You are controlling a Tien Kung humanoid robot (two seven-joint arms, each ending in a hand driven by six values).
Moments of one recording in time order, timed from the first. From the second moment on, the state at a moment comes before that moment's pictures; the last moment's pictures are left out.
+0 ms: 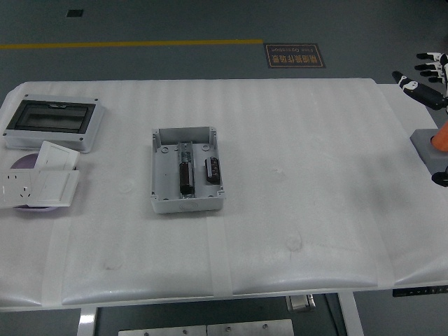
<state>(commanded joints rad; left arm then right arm) 0.02 0.21 -0.64 -0.18 0.73 -0.04 0.32 0.36 -0.52 1.32 1.20 -1.50 -0.32 -0.05</state>
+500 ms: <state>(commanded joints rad) 0.03 0.19 -0.63 -0.18 0.71 -0.04 0.31 0.32 -0.47 1.38 1.28 -1.46 -0.31 -0.02</state>
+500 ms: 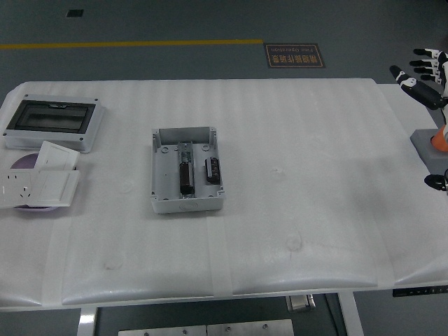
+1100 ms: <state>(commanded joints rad) 0.06 0.18 -0.64 -0.18 0.67 -0.03 0.29 0.25 -0.45 1.46 1.39 -1.34 -0.28 0.05</state>
